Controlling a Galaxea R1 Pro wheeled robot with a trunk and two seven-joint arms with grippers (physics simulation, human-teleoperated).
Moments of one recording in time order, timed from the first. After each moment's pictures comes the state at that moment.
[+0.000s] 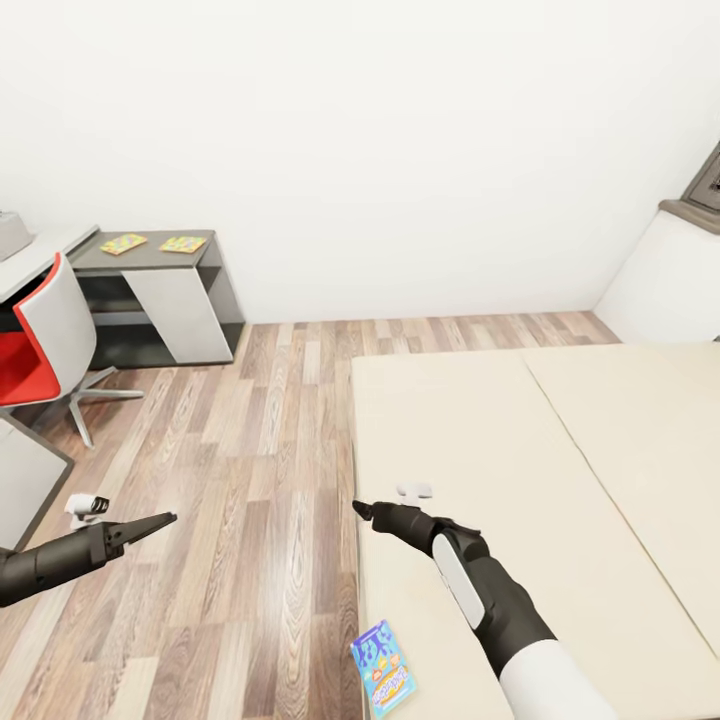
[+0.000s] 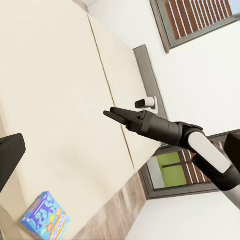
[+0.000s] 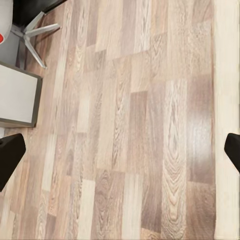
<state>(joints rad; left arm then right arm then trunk) -0.39 0.35 0.50 -1.18 0.10 0.87 -1.57 -0.57 0.12 0.20 -0.94 -0.41 0.46 0.23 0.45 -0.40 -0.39</state>
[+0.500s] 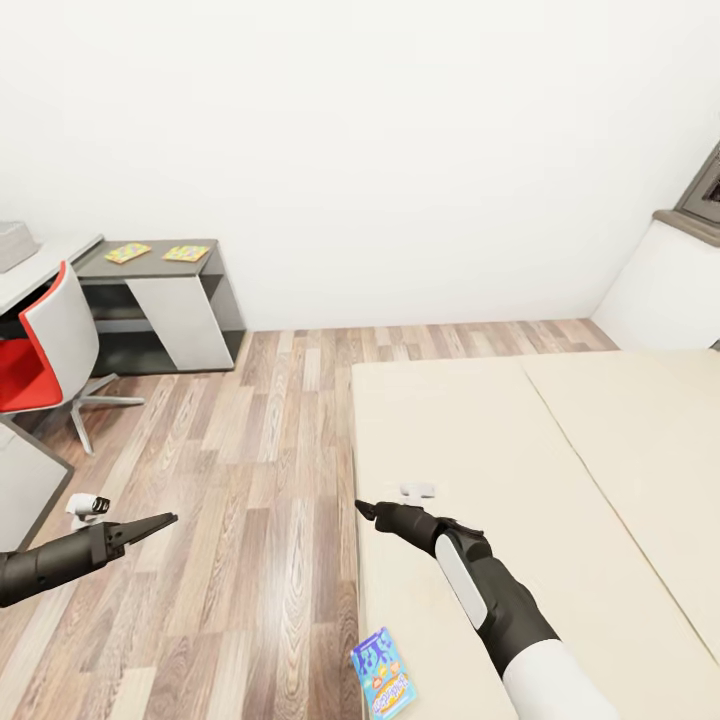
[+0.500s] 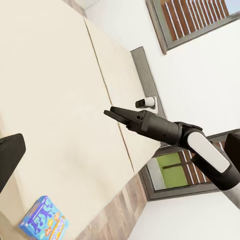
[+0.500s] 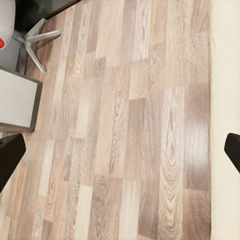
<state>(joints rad) -0.39 0.35 0.49 -1.18 0.10 0.88 -1.57 -0.57 0.11 0.20 -0.94 -0.41 0.45 0.23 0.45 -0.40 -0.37</state>
